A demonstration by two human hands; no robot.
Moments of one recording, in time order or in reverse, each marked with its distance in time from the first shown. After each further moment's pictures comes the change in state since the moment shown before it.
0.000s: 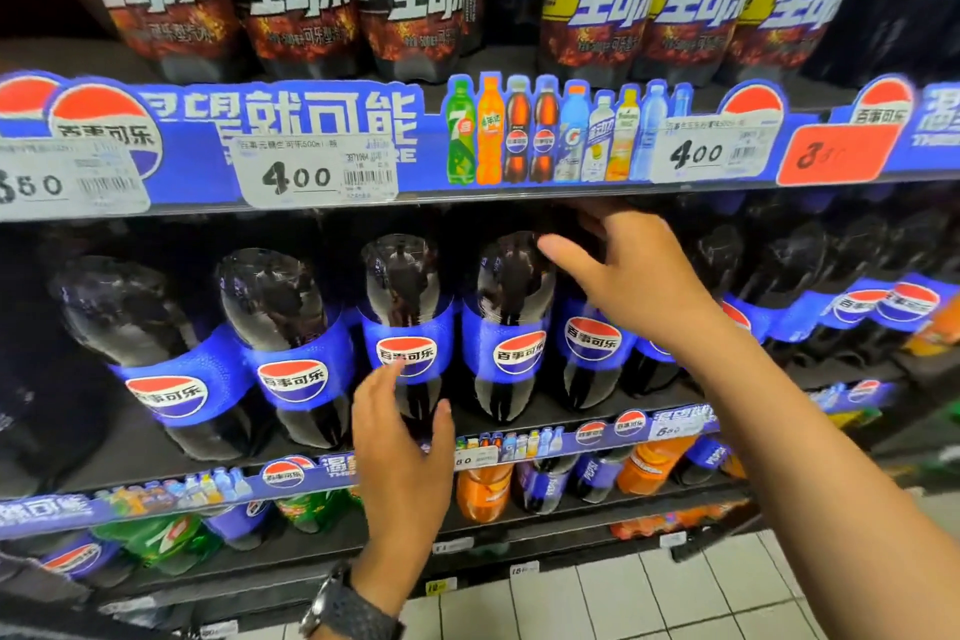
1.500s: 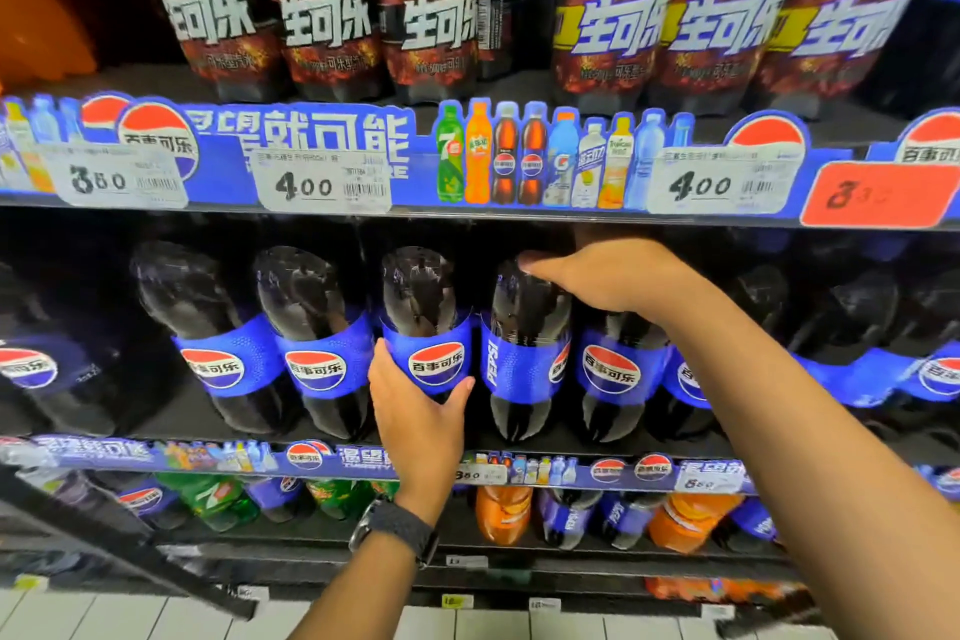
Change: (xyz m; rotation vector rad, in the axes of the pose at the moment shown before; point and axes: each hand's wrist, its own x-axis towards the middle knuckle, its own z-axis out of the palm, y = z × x) left_hand 0.031 -0.004 0.047 0.066 0.216 -0.260; right_hand 0.042 -0.015 -0.007 -0.214 -0.601 0.112
